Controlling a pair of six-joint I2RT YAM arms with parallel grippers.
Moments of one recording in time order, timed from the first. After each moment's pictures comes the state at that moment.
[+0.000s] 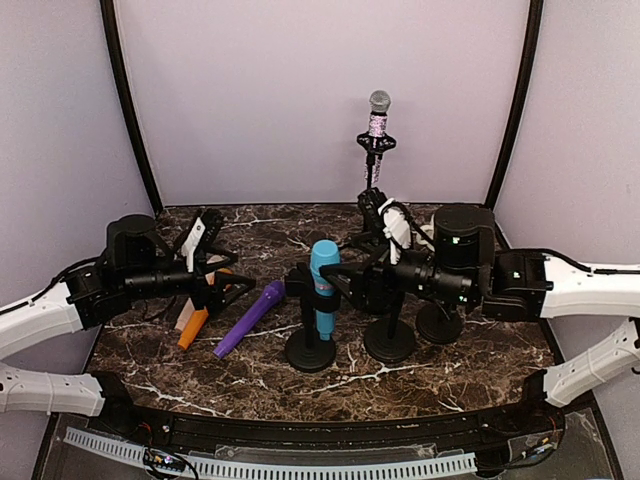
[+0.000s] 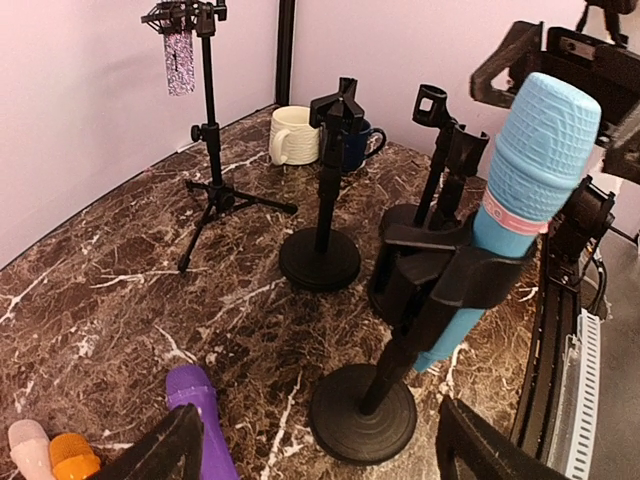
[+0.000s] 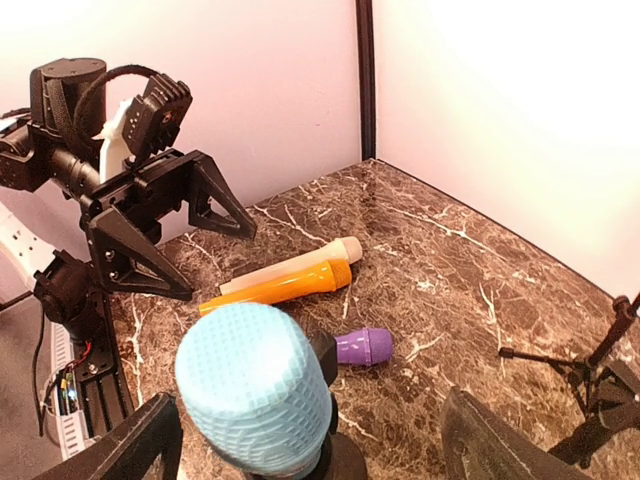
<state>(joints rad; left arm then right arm) -0.70 0.89 0.68 -0.13 0.31 0.00 1.17 1.21 0.96 0.03 0.12 0.09</state>
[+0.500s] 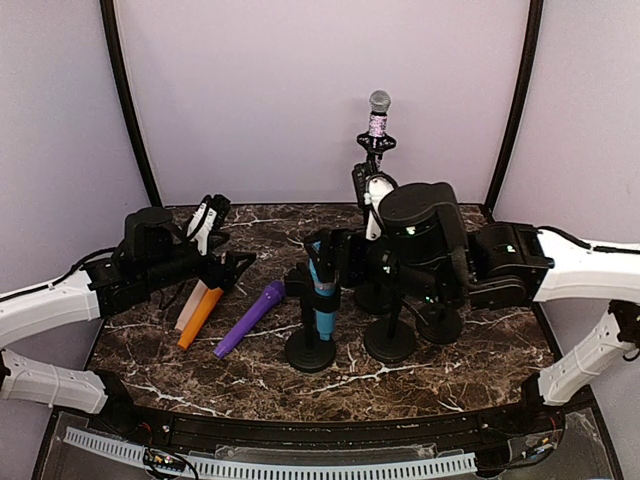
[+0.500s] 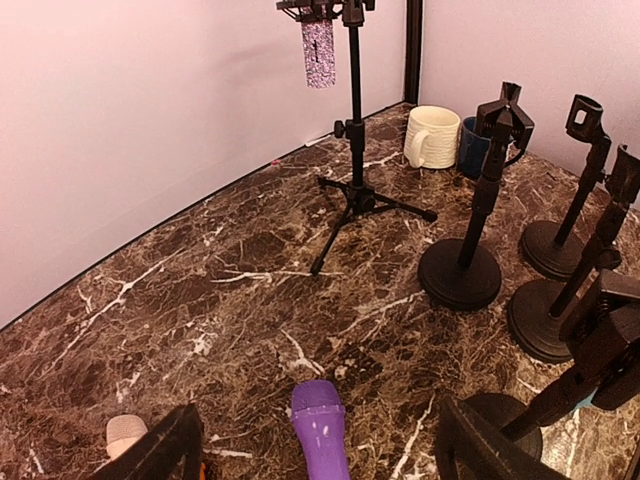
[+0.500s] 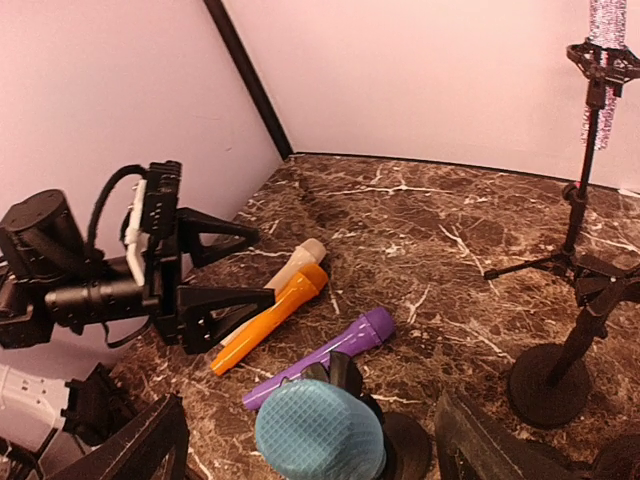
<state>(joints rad) -0.68 1.06 0.73 -0.01 0.00 0.07 1.38 1.36 1.33 -0.35 0.62 0.58</state>
